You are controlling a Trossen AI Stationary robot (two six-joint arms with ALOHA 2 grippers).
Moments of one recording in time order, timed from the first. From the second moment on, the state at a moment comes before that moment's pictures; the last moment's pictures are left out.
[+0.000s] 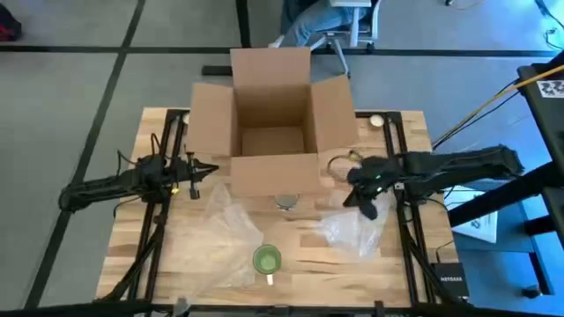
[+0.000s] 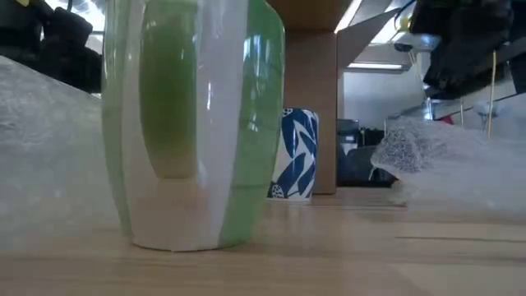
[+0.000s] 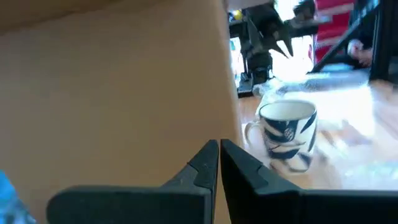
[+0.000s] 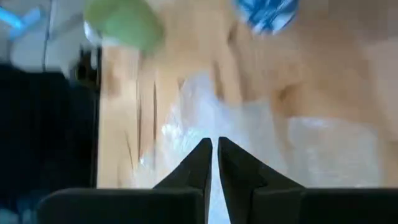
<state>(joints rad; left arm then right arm) 0.21 0.02 0.01 0.01 -0.03 0.14 0.11 0.97 0.67 -0.58 -0.33 0.45</state>
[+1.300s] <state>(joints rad) 0.21 0.02 0.01 0.02 -0.03 -0.08 0.36 1.29 1.07 -0.76 -0.08 0.34</state>
